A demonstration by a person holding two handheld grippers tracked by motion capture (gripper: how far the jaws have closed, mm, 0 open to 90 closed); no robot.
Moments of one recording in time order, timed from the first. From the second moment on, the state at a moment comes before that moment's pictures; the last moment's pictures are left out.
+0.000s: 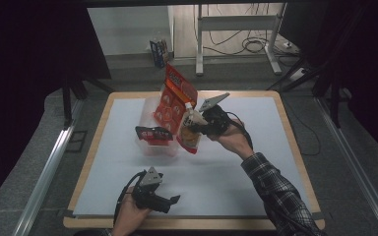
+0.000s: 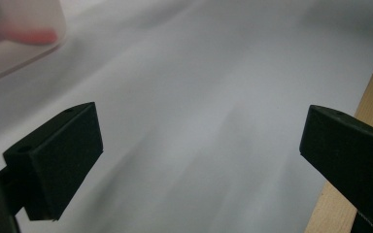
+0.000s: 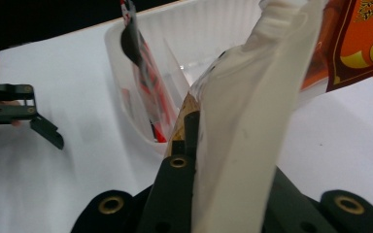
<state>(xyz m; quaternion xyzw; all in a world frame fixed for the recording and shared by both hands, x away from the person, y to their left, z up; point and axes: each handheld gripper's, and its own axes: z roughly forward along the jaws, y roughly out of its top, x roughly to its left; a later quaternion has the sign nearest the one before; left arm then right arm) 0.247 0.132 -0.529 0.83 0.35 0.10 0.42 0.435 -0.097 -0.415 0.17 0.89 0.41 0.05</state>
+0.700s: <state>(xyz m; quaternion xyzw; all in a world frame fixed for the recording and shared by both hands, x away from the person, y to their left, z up) 0.248 0.131 -0.531 0.84 0.34 0.10 0.41 0.451 -0.063 -0.409 0.14 0.91 0.39 0.07</state>
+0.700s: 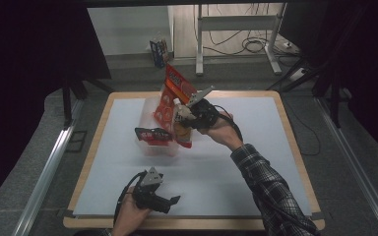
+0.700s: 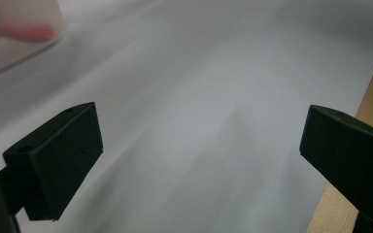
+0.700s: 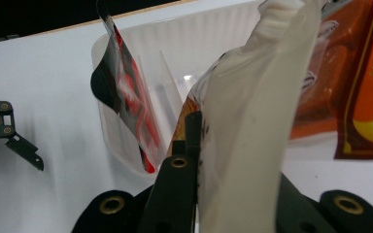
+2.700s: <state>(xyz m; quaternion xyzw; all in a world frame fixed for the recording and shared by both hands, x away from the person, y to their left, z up) 0.248 0.130 -0.532 0.84 0.34 0.10 0.41 0.456 -0.007 -0.455 0.14 0.90 0.41 0.04</state>
